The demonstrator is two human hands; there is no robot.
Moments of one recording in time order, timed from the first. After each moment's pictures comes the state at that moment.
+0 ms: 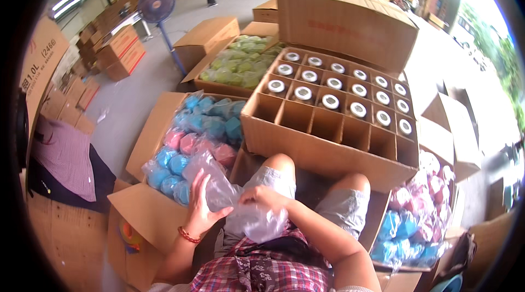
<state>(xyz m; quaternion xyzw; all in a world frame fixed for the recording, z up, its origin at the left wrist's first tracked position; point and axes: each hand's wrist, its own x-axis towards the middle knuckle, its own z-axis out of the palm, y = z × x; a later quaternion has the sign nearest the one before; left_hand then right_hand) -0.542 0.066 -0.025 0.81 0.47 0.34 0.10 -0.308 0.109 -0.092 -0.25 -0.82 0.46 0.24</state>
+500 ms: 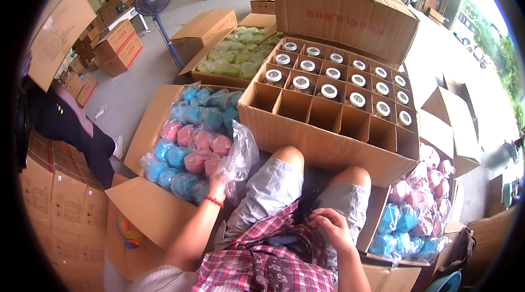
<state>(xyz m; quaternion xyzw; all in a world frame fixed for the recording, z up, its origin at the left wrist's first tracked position) -0.530 0.139 -0.220 0.30 0.50 0.54 0.60 -0.197 -0.071 -0.088 -0.51 -0.32 0.60 0.53</state>
